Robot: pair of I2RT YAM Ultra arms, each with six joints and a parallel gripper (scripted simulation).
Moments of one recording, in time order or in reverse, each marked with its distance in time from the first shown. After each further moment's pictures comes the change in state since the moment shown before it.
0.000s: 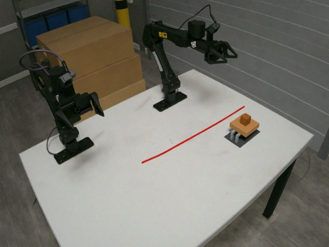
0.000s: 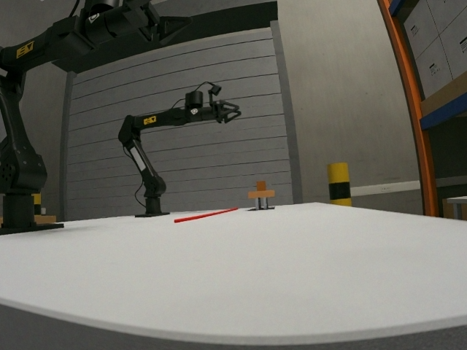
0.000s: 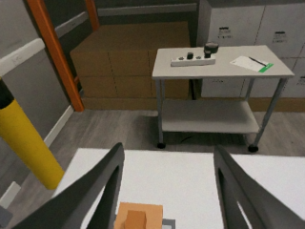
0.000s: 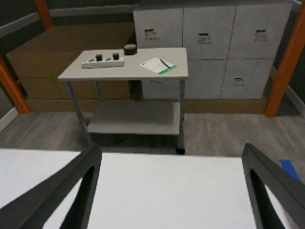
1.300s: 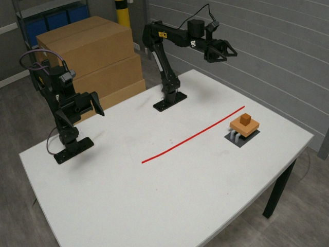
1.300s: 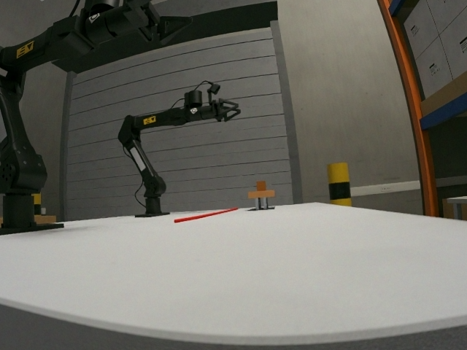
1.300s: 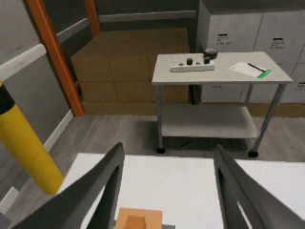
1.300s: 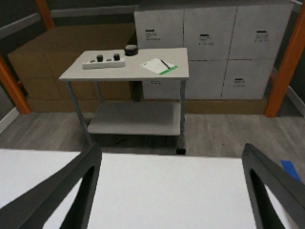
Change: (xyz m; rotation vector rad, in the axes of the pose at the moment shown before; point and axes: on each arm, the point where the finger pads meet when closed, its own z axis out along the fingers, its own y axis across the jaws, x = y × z) left arm -0.007 -0.001 -0.001 0.001 -0.023 0.000; right arm -0.001 0.001 0.000 -0.003 -0.002 0.001
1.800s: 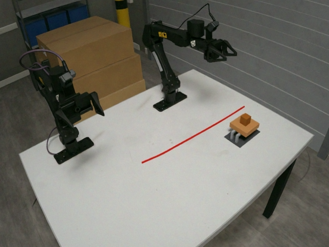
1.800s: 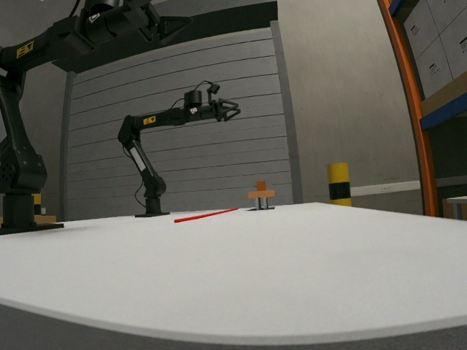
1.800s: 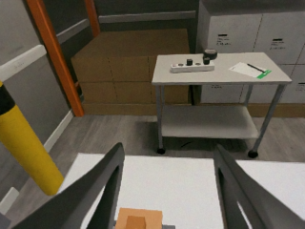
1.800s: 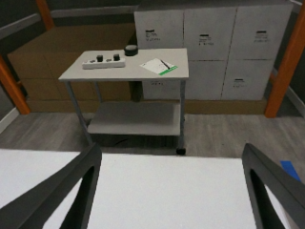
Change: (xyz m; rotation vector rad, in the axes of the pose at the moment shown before) left arm -0.001 0.000 -0.001 0.001 -0.002 0.000; right arm 0.000 0.000 0.000 0.000 -0.001 -0.001
